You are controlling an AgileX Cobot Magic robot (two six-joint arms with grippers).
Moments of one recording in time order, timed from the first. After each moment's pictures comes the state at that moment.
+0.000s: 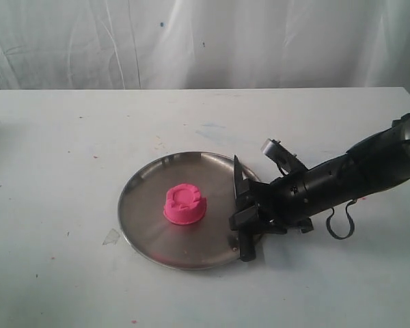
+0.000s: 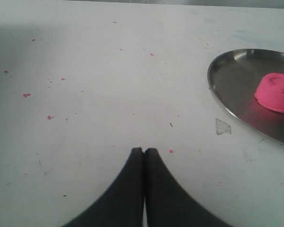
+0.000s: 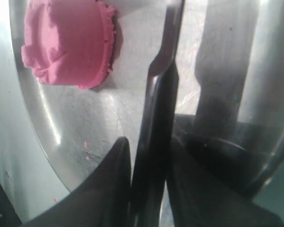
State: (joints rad) left arm 0.03 0.00 0.03 -0.28 0.40 0.18; right arm 0.19 2.04 -0.98 1.27 0.82 -0.98
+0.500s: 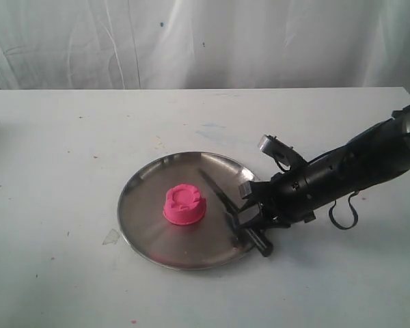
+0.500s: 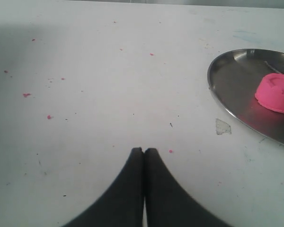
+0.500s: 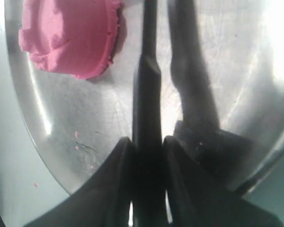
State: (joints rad) left arm 0.03 0.00 0.03 -0.28 0.40 0.18; right arm 0.19 2.02 -1.01 1.19 0.84 -1.01
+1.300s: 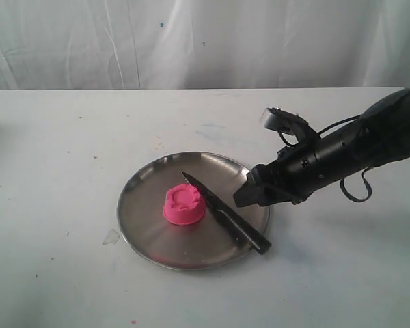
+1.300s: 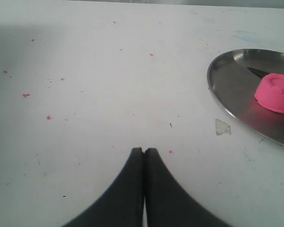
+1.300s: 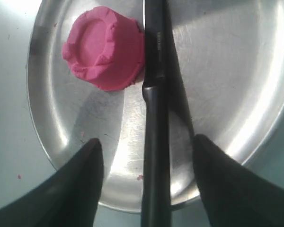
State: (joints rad) left arm 0.03 0.00 0.03 -0.28 0.40 0.18; right arm 0.19 1.87 -1.02 1.08 0.79 -1.07
